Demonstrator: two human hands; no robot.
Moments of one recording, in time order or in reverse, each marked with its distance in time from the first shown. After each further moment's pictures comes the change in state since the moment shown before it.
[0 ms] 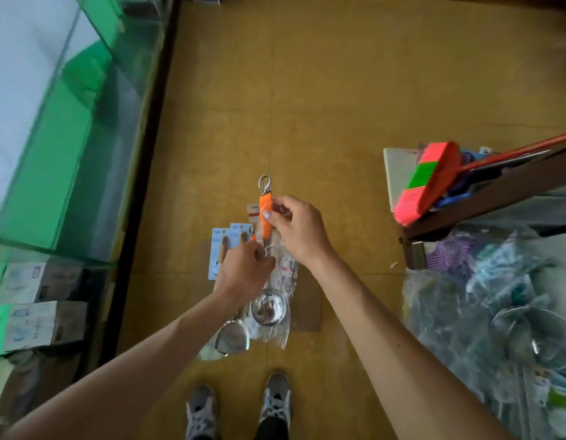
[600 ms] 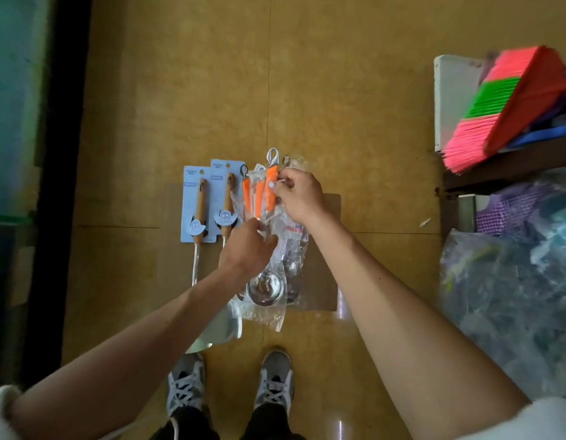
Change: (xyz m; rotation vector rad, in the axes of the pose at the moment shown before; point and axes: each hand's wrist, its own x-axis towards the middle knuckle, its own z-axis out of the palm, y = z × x) left_hand 0.137 -0.146 0.156 -0.062 -0.196 -0.170; right_hand 0.094 0.227 0.134 -0.089 -0.085 0.303
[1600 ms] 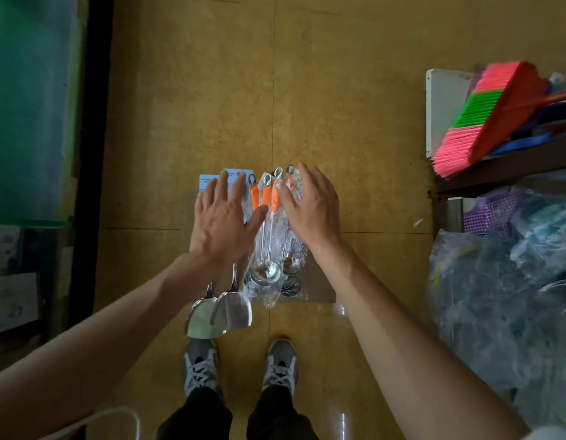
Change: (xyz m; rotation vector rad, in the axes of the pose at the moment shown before) left_hand -0.041 0.026 -0.089 0.399 0.268 0.299; right_hand -0.058 -0.040 -0.025 -0.295 0.206 -0.138
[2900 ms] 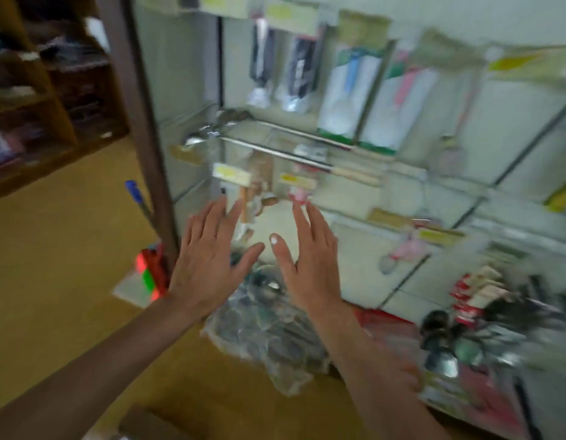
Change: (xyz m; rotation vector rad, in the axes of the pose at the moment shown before) left_hand -0.356 0.563 -0.264 0.059 0.072 1.519; right_hand -0.468 -0.029 -0.581 -0.146 1.166 0.525
